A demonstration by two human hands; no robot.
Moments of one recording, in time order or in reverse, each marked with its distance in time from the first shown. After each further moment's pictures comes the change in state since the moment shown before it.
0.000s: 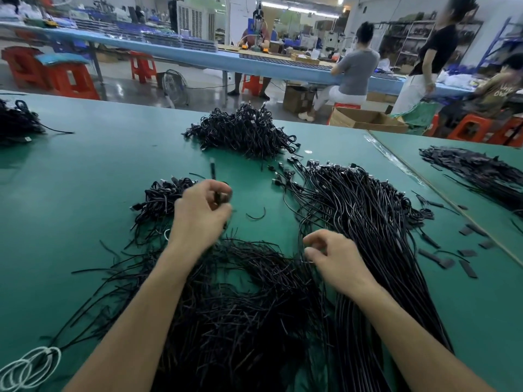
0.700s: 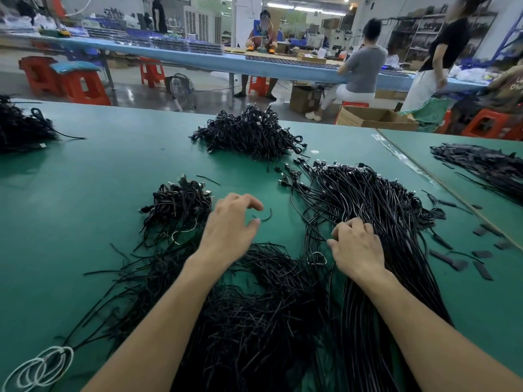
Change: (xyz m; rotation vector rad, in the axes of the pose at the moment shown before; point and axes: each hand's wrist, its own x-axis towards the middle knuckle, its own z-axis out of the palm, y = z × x) left_hand 0.004 -0.010 0.036 0.379 -0.152 0.225; right_hand 0.041 0.035 0.001 -0.601 0.132 0.110
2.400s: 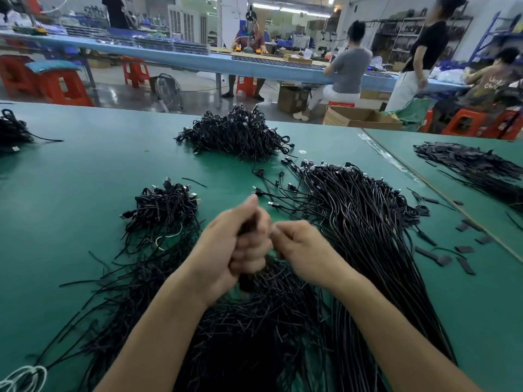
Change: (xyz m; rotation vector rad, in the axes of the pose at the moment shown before) left_hand -0.036 0.045 -0.030 -1.428 -0.510 -0.151; right_hand -0.045 -0.068 -0.057 0.967 -0.296 -0.414
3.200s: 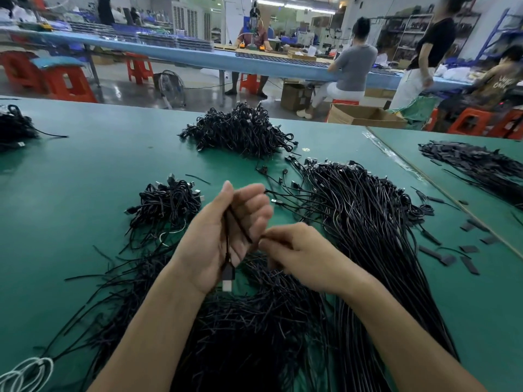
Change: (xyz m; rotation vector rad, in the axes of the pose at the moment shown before) left_hand 0.002 0.001 -0.011 -0.326 0.112 0.100; right_hand -0.010 -0.022 -0.003 -0.166 -0.102 -0.025
